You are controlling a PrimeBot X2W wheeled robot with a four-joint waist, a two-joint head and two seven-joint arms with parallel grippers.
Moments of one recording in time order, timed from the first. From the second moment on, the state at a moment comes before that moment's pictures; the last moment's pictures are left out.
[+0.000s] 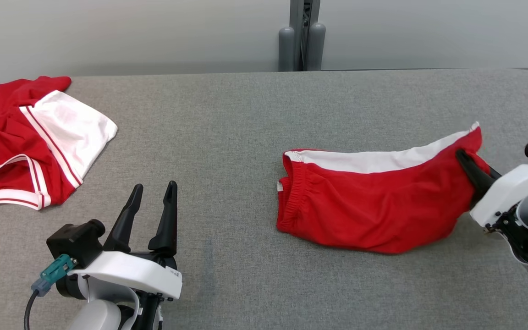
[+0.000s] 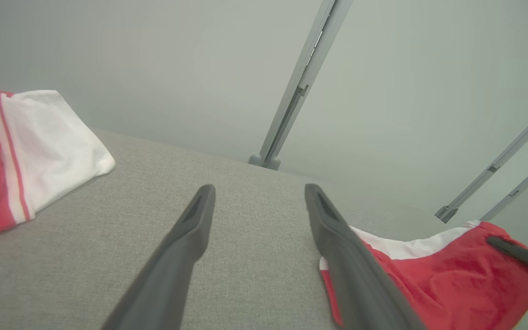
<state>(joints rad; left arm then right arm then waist) -0.16 0.30 -0.43 0.00 -0.78 0.21 -0.17 -0.78 -0.57 1.07 0.76 1.43 0.13 -0.20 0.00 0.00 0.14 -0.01</state>
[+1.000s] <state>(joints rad) -0.15 0.24 -0.44 0.05 -0.80 0.18 -0.22 -0.88 -0.25 1.20 0.90 1.17 0.13 -0.01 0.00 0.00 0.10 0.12</state>
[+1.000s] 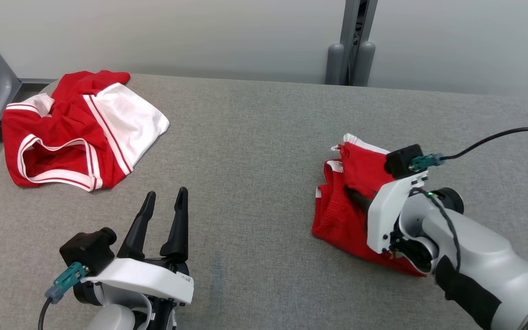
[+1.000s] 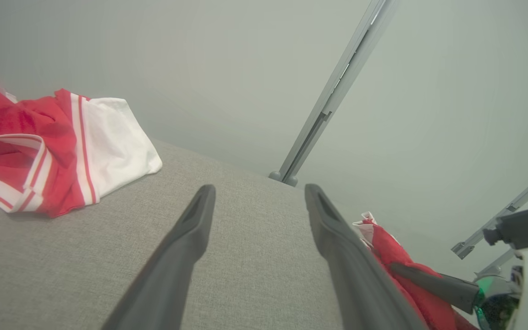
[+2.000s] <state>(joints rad) -0.13 0.26 -0.46 0.05 -0.80 0.18 -0.21 -0.88 -0.20 1.11 0.95 0.99 0.13 -0.19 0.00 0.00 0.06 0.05</state>
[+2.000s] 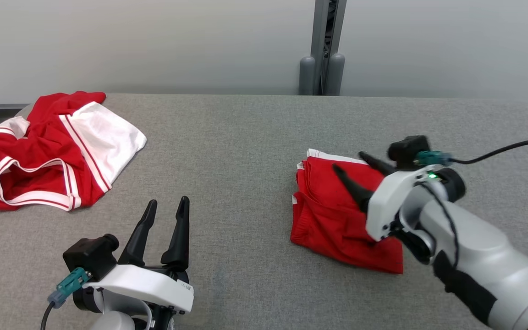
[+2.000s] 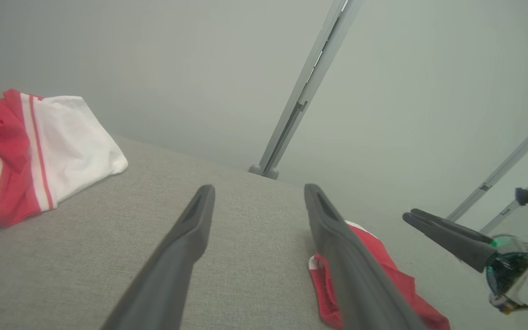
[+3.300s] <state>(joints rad) -0.13 0.27 -0.48 0.03 -0.80 0.20 -0.19 -0.68 -0.16 0.95 0.95 0.94 0.13 -0.19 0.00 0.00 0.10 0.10</state>
